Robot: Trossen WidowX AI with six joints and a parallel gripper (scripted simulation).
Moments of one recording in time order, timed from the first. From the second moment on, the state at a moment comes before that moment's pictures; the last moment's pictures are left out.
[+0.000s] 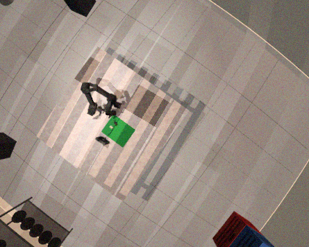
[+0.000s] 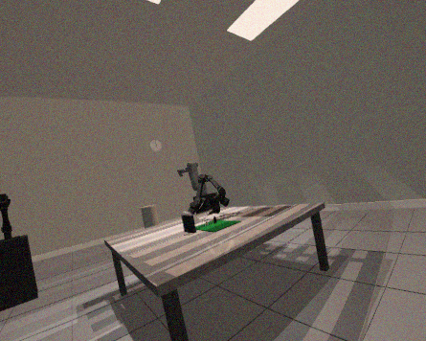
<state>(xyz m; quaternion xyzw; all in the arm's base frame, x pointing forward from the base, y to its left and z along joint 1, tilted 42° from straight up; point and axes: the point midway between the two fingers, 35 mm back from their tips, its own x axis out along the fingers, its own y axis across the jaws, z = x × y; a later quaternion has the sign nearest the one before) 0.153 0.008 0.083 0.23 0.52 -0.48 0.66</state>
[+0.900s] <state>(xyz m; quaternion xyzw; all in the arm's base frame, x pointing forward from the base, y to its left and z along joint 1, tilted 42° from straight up) 0.150 0.011 0.089 0.31 0.70 -0.33 0.55</state>
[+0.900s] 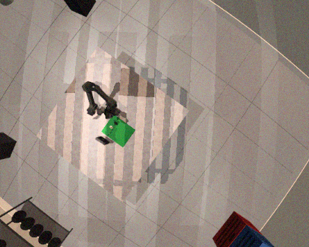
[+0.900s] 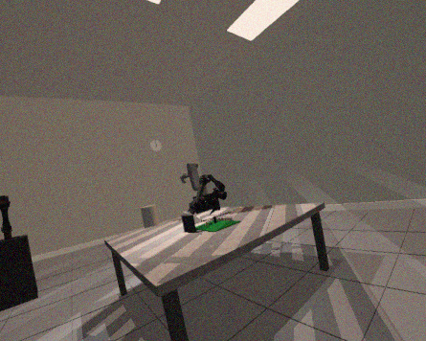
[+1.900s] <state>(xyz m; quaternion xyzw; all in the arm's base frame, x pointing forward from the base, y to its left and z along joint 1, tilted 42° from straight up) 0.181 0.002 0.126 0.45 0.69 -0.07 0.56</state>
